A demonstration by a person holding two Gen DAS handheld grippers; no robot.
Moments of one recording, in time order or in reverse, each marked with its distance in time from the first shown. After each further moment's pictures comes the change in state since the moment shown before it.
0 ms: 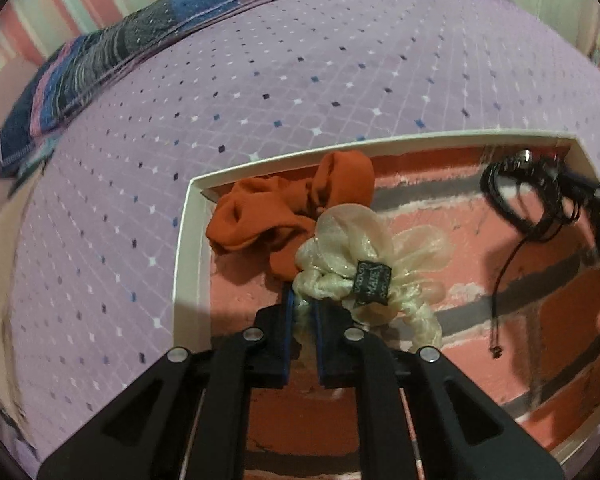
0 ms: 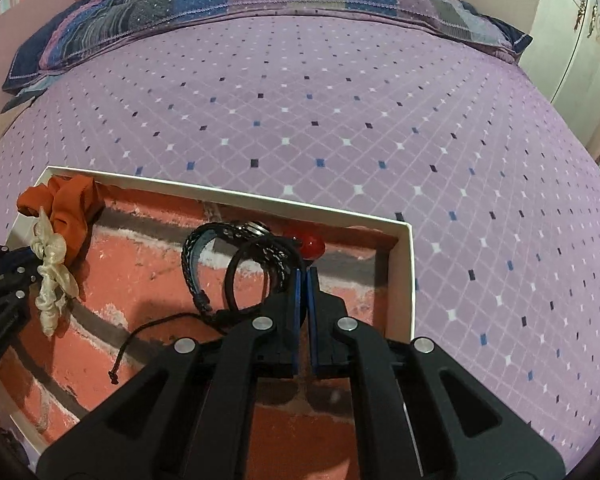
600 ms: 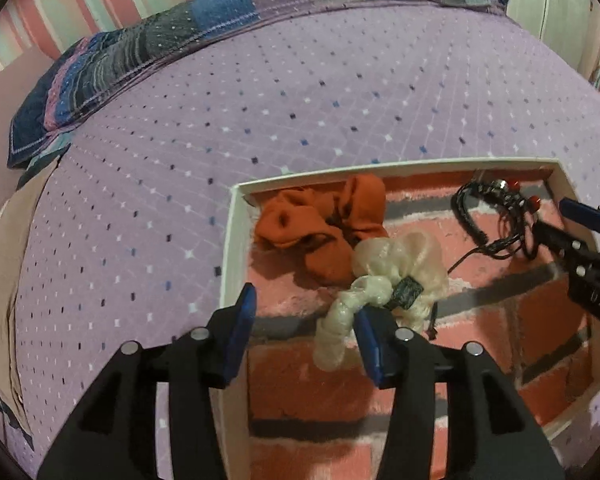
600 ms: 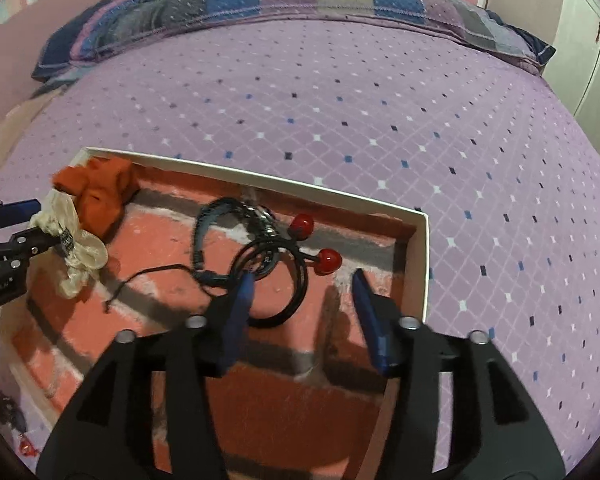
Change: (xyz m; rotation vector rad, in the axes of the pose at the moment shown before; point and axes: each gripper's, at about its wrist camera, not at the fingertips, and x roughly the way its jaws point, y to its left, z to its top) left arm -0.043 0.026 -0.009 -0.090 -0.052 -0.030; right arm -0.022 0.002 -0.013 -0.056 -0.023 0.106
